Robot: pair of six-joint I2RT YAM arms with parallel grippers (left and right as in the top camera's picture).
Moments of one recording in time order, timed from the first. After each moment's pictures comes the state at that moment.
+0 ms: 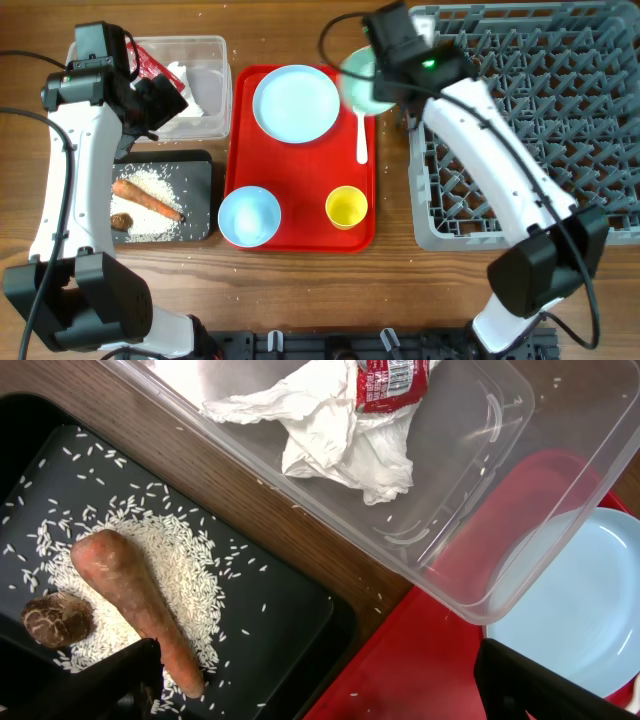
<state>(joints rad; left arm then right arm) 0.14 1.68 1.54 -1.08 -0.03 -0.53 0.43 1.85 1.77 -1.01 0.46 0.44</state>
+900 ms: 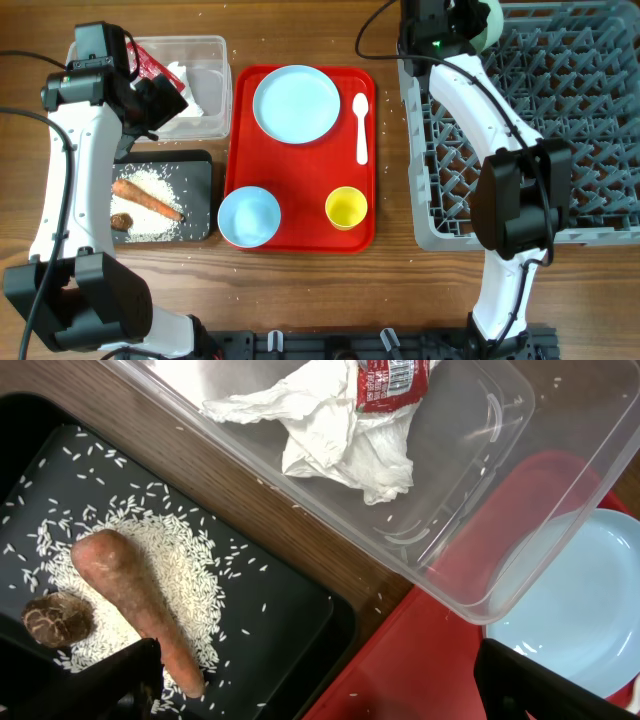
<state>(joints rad) 0.14 1.68 1.54 -1.08 -0.03 -0.53 0.26 2.13 1.78 -0.28 1.07 -0.66</state>
